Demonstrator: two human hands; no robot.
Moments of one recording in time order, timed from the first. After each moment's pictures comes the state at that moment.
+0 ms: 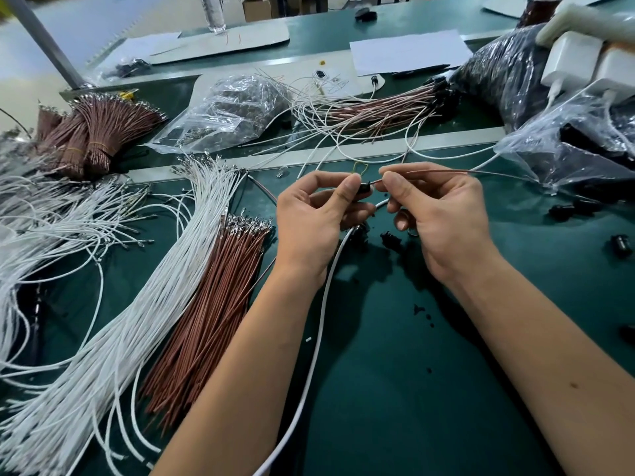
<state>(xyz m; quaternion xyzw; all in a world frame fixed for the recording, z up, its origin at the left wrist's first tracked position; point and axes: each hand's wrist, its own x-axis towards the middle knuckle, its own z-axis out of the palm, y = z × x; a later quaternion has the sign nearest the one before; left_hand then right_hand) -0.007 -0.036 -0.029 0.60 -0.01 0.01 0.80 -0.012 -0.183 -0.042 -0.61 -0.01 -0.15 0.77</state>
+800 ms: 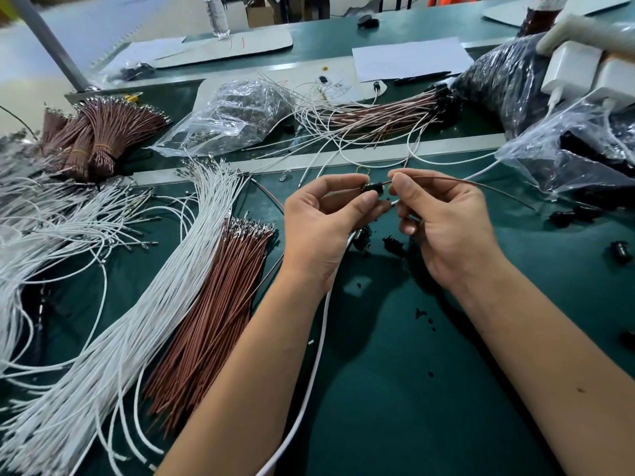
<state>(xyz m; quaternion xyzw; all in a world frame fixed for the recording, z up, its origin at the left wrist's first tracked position) -0.011 -0.039 -0.027 0.55 -0.03 -0.01 0.83 -0.013 -0.183 -0.040 -0.55 0.03 -0.11 0.83</state>
